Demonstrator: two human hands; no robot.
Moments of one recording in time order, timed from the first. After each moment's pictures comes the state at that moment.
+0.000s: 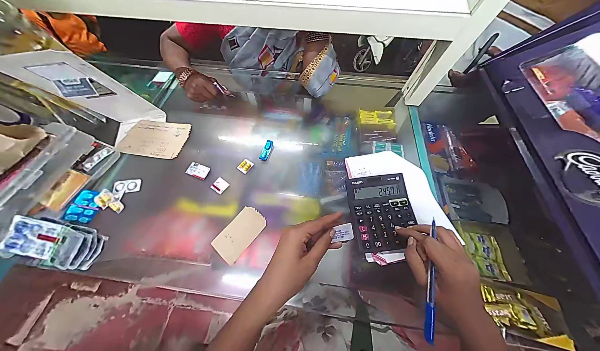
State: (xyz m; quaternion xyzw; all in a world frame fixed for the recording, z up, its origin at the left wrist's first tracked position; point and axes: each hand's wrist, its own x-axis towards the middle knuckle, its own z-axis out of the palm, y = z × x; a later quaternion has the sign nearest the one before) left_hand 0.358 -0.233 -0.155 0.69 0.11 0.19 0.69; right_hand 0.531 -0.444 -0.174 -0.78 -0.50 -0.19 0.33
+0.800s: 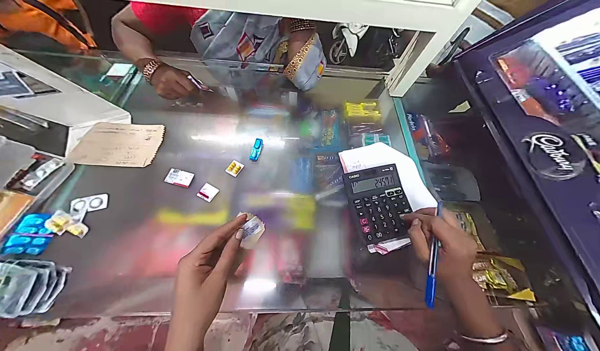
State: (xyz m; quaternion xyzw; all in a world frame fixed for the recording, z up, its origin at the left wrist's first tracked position) left_hand 0.269 -0.164 -0.174 0.73 0.28 0.33 0.53; right_hand 0.536 -0.440 -0.179 -0.79 -0.45 -0.23 0.34
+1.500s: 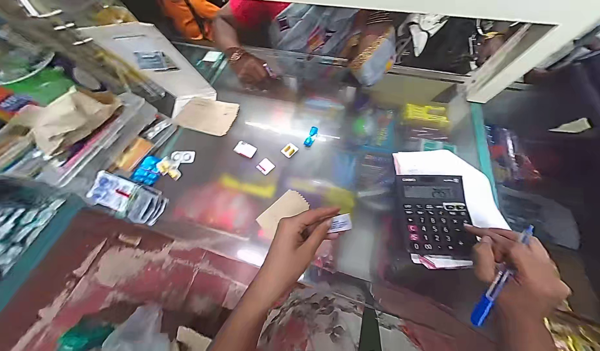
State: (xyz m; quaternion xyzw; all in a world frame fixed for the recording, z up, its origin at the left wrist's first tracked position) left_hand 0.296 -0.200 -0.155 0.68 0.20 0.25 0.66; right_hand 0.538 -0.435 -0.183 -0.79 -0.45 -0.27 0.32
